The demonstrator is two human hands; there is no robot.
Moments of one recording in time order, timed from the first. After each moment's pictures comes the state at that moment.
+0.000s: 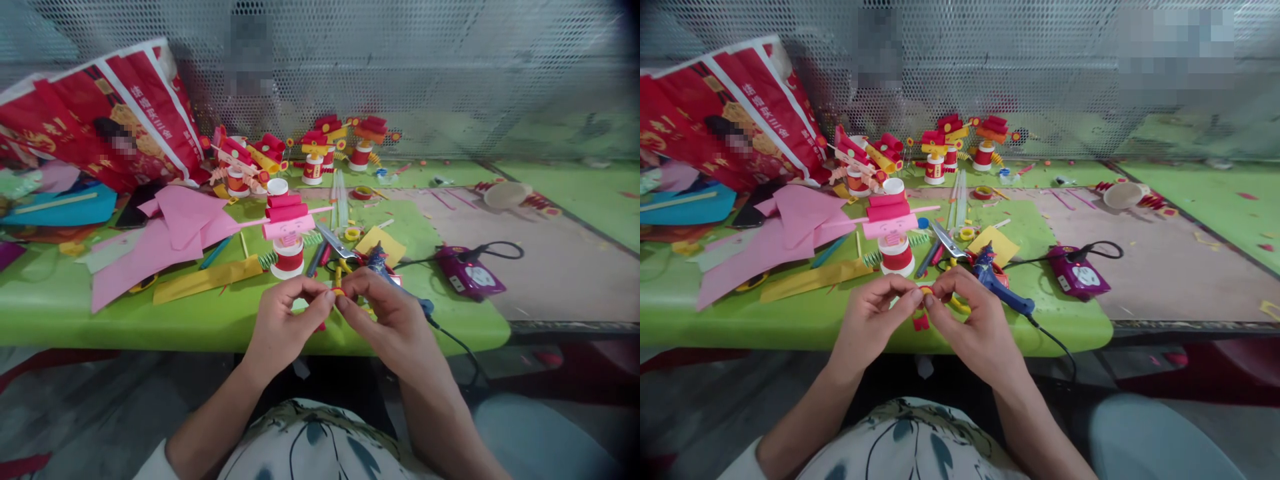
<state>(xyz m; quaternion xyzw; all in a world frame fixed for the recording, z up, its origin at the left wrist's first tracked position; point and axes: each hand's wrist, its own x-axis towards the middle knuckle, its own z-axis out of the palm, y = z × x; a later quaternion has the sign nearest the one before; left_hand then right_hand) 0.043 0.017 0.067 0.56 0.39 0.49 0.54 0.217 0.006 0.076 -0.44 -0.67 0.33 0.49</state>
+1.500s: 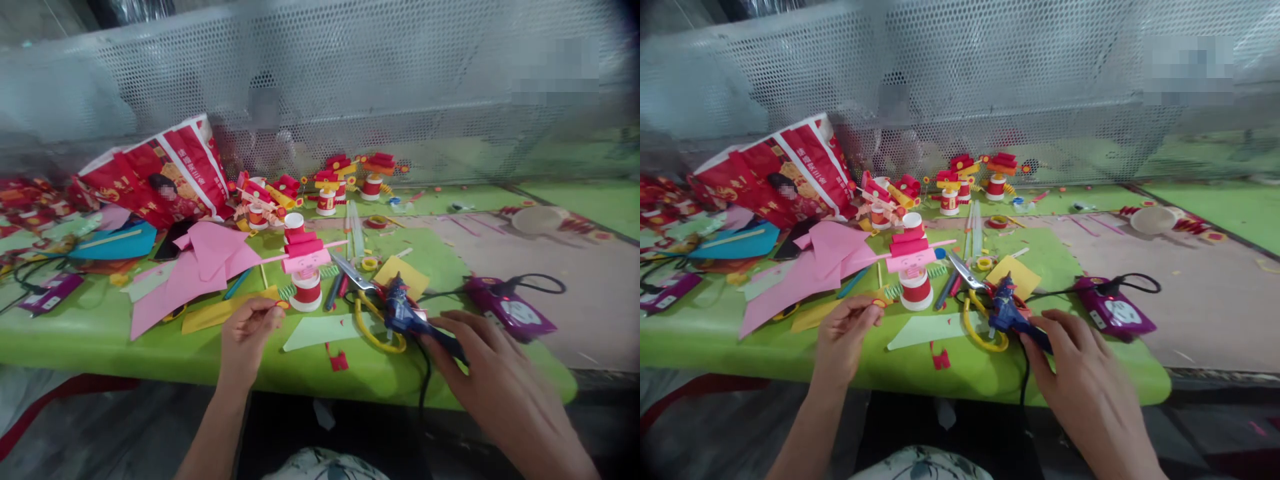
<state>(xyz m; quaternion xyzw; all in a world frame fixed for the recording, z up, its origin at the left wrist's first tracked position) -0.023 0.038 0.032 0.45 0.43 0.65 0.44 0.311 -0.004 0.039 -0.60 -0.74 -0.17 0.25</state>
